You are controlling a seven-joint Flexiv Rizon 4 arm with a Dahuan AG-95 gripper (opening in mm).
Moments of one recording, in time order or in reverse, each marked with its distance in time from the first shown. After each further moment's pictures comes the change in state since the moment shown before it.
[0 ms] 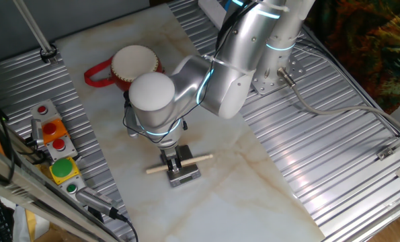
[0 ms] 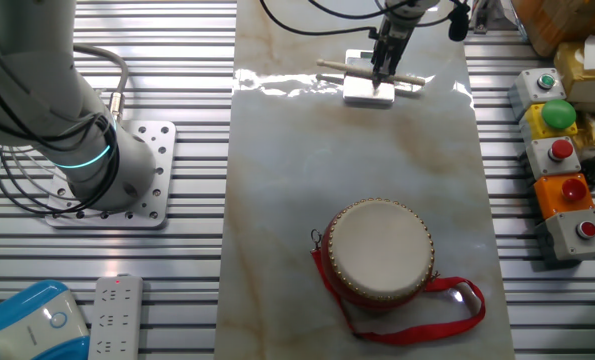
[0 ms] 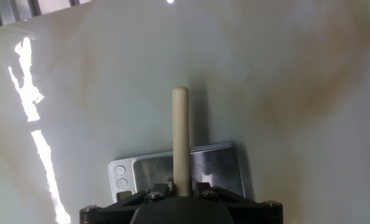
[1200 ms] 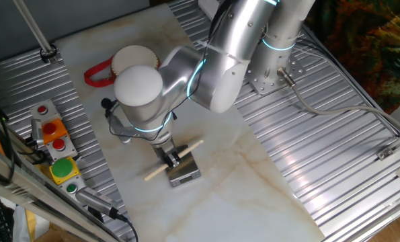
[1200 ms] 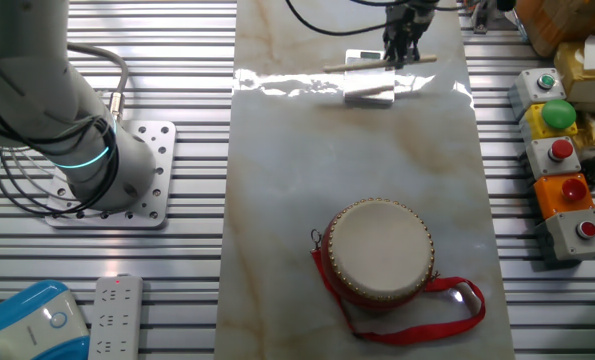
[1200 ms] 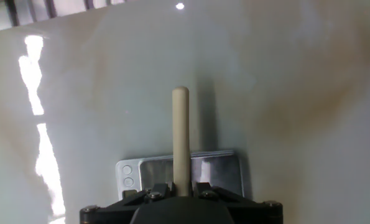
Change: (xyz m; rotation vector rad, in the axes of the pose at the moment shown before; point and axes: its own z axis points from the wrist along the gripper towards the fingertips) arm -0.014 0.002 -0.041 0.006 0.026 -0.449
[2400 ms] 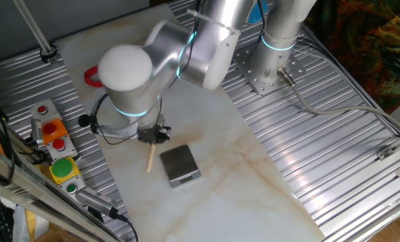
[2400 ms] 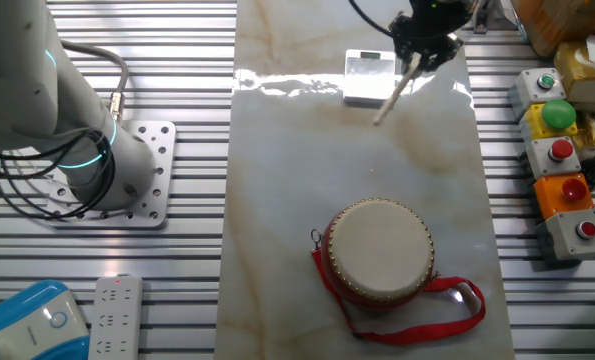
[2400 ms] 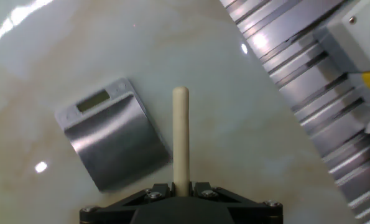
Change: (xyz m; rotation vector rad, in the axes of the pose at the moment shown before) arm -0.002 -0.074 -0.072 0.142 0.055 -0.806
